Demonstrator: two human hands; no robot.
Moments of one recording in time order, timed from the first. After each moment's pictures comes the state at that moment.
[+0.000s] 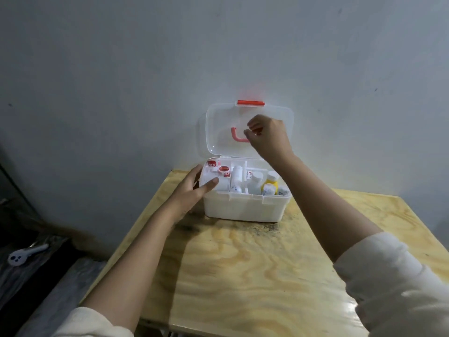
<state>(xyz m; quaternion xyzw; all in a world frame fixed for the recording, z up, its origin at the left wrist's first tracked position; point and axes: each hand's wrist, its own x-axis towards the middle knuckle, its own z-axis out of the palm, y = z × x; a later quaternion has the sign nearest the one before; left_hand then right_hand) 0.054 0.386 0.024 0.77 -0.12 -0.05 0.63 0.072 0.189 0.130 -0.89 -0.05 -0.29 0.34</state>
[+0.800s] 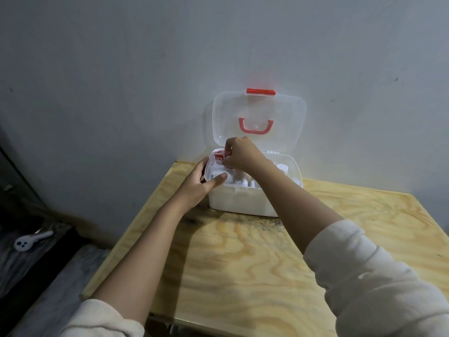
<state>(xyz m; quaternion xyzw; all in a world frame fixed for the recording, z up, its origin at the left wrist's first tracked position) 0.057 0.379 0.015 0.76 -0.13 -0.04 0.63 0.093 0.239 0.084 -0.97 -0.10 -0.08 0.20</state>
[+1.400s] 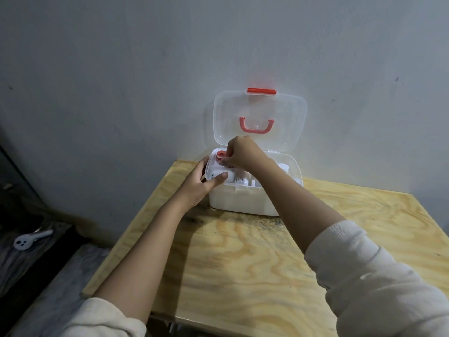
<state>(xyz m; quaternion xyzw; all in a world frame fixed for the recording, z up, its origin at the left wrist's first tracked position) 0.047 0.379 0.024 0.77 -0.12 -0.04 0.63 0.095 0.238 0.084 -0.98 -0.08 -0.07 0.18</state>
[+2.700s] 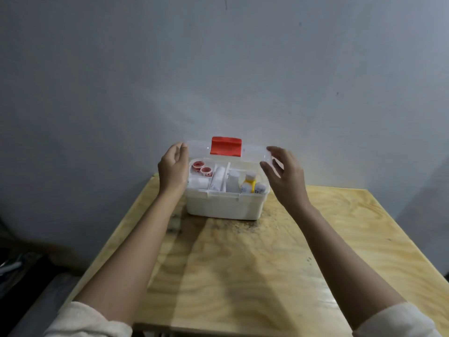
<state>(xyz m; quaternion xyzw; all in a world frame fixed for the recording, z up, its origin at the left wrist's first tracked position) 0.052 0.341 0.075 0.76 -0.01 0.22 0.61 -0.010 0.127 0.070 -0.82 -0.06 -0.35 0.44</state>
